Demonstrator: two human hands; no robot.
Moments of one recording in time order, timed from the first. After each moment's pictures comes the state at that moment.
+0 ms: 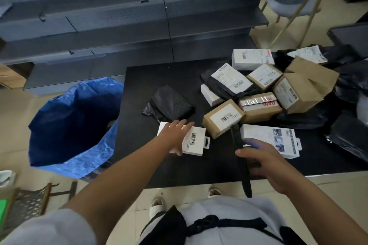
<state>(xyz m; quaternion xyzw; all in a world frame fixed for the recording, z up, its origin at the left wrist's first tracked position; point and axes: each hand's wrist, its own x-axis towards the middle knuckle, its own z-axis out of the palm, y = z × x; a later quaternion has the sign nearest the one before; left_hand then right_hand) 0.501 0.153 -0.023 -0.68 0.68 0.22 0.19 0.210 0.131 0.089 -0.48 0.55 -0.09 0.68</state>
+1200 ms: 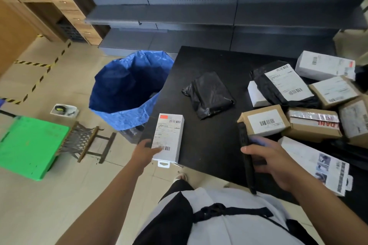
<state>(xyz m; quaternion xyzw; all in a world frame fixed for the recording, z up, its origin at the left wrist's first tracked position) 0.526 0.361 -0.048 -0.86 -0.05 0.36 -0.35 0.253 0.109 0.076 -0.57 0.46 0.05 0.68</state>
